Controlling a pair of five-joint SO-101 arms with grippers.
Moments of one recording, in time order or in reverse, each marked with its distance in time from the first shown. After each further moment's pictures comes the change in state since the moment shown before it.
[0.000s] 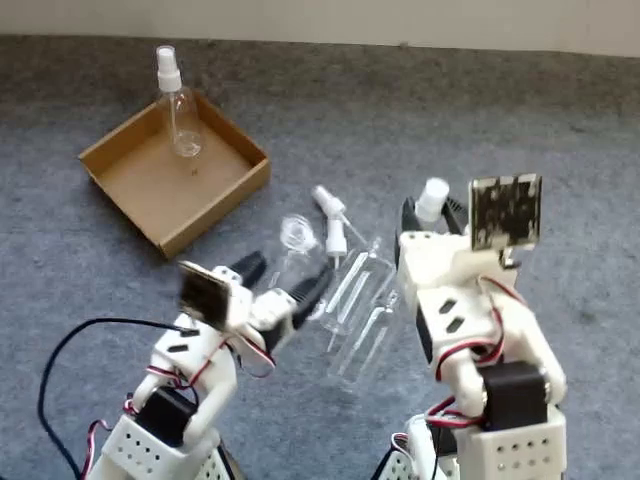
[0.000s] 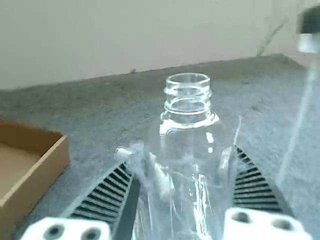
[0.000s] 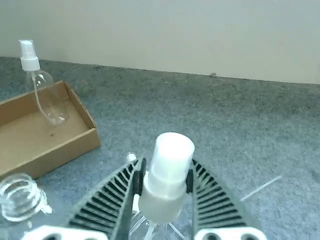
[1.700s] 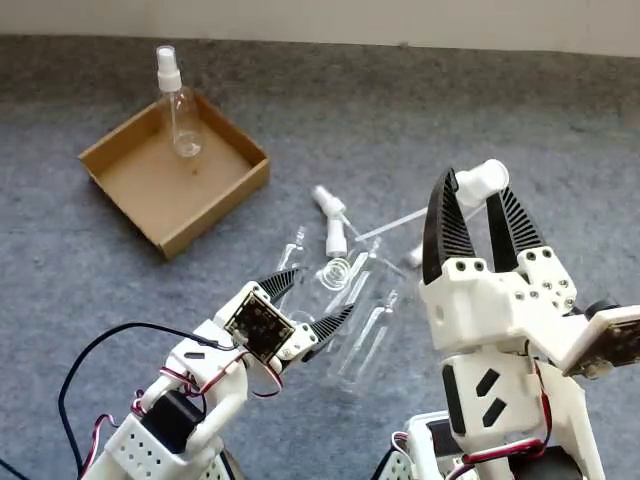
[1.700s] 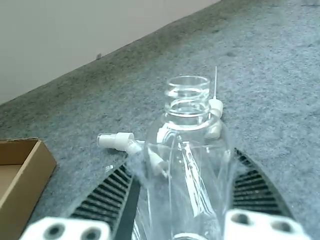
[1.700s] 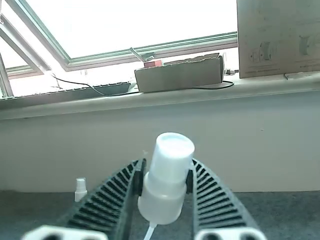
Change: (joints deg) left arm 6.7 0.0 0.1 7.8 -14.2; right arm -0.1 -7.6 -10.5 -8.4 -9.0
